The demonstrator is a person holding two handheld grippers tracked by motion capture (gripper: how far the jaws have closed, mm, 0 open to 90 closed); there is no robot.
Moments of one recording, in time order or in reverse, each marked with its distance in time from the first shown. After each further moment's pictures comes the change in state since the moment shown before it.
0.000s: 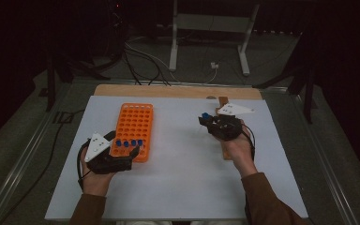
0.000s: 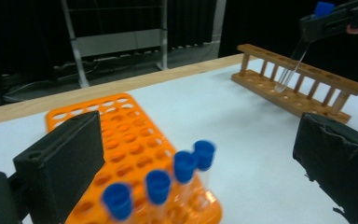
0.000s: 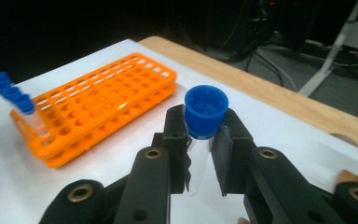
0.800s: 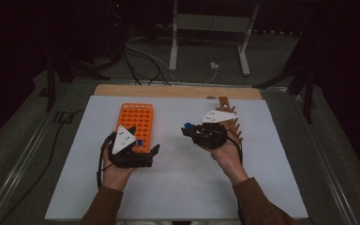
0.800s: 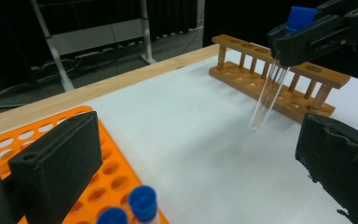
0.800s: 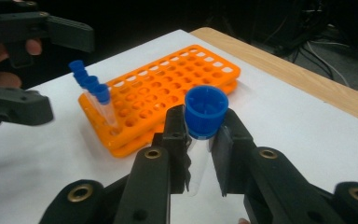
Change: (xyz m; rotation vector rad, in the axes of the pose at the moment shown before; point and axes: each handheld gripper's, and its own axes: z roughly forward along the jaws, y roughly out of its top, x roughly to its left) left arm -0.031 0.017 0.037 0.057 -0.046 0.064; right arm 0.044 0.005 0.013 0.042 0.151 -0.034
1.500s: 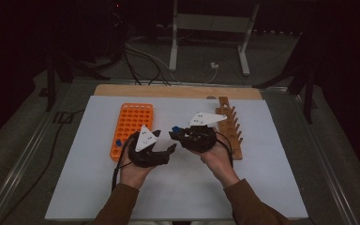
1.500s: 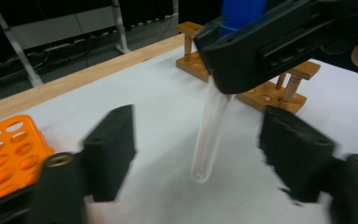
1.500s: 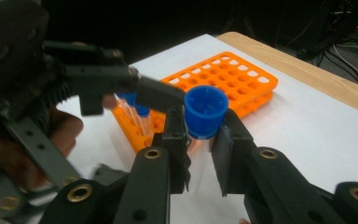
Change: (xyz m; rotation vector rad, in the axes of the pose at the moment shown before) left arm -0.031 0.006 0.034 0.044 -0.090 0.041; right arm 0.027 0.011 0.014 -0.006 0.062 -0.008
